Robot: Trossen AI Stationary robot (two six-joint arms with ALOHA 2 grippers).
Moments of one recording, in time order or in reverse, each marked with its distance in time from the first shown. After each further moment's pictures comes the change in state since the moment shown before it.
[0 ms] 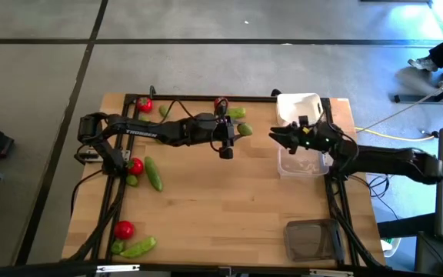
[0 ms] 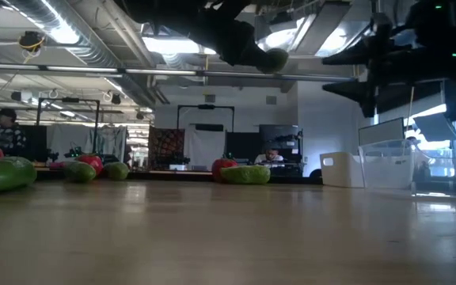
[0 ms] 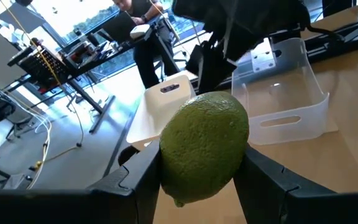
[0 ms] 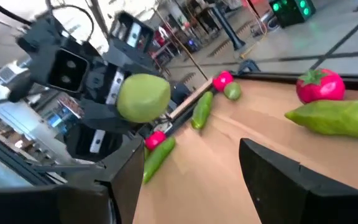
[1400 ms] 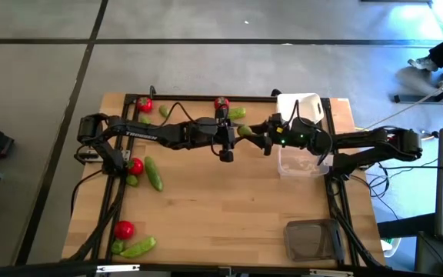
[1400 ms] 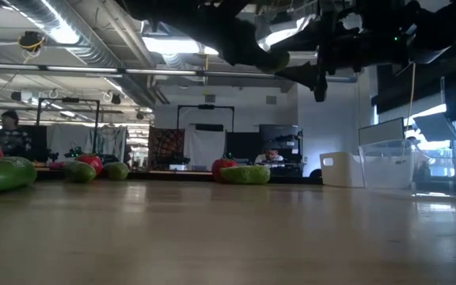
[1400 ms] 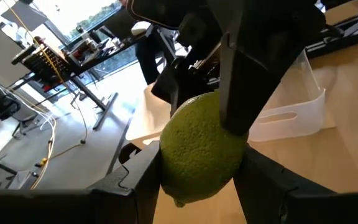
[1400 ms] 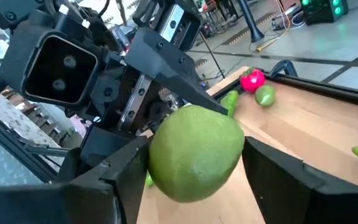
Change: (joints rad) left arm -0.042 0.001 0.000 -0.009 -0.048 0.000; right arm 0.145 0.454 0.297 0.136 0.087 -0.129
